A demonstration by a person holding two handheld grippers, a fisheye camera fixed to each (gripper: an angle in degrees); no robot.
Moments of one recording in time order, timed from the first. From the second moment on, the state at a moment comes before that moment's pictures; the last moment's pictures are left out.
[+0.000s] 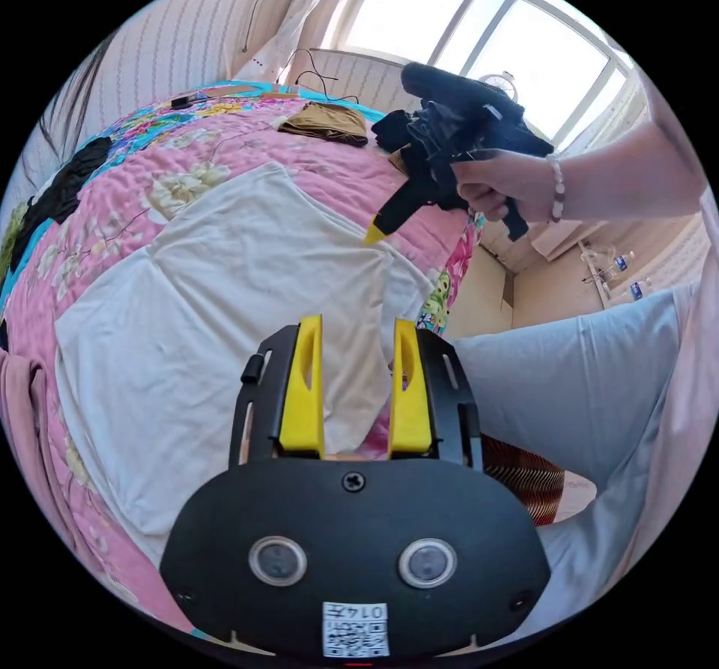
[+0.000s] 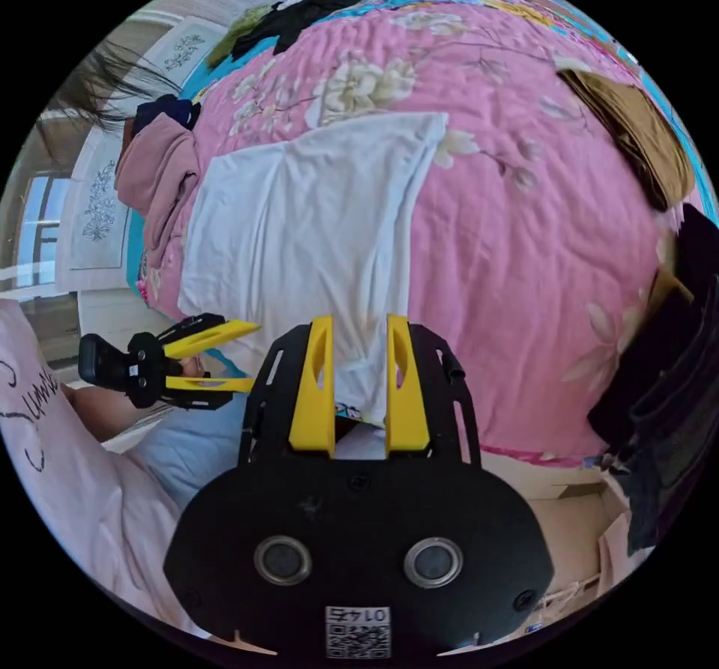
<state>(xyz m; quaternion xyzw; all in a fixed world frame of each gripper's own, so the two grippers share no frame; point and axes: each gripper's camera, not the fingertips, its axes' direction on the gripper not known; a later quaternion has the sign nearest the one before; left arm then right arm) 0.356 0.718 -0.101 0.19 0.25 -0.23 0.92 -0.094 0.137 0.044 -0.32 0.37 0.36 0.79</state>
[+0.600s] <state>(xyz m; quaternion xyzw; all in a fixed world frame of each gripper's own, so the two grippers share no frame) 0.346 0.669 -0.103 0.17 0.29 -0.27 0.90 -0.072 0.166 -0.064 -0.05 0.26 0.48 0.84</state>
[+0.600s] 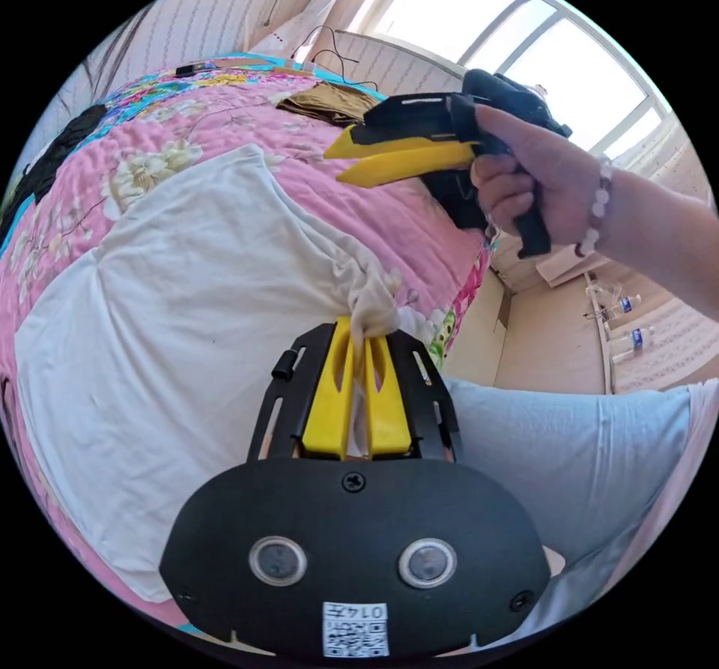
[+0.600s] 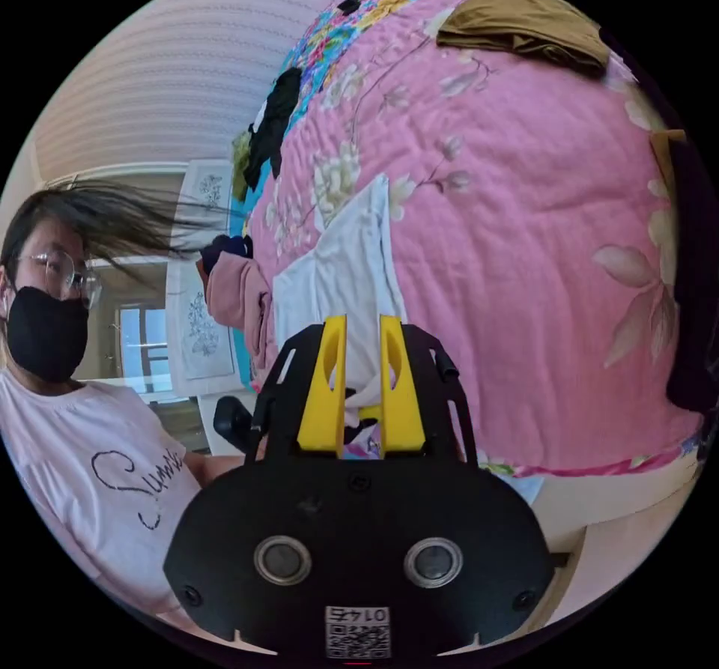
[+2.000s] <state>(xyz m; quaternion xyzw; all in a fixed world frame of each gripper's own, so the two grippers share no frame) 0.201 1.132 -0.154 0.06 0.13 -0.76 0.64 -0.033 -0.098 0.285 -0.36 0.24 0.13 0.89</state>
